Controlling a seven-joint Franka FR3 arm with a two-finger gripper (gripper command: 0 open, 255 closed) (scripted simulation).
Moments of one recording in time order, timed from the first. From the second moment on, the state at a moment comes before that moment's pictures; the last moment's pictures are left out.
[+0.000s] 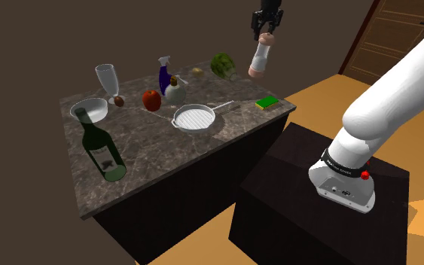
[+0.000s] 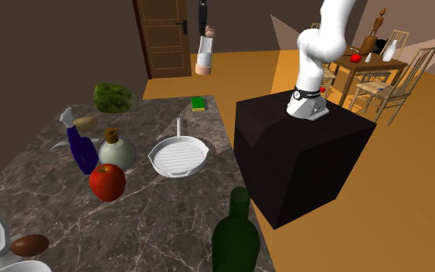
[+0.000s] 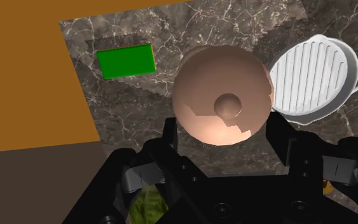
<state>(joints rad) -0.27 -0.23 -0.11 -2.04 -0.01 1.88 -0.04</state>
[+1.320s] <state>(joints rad) -0.28 -0.18 -0.13 -2.25 -0.01 2.13 -0.07</state>
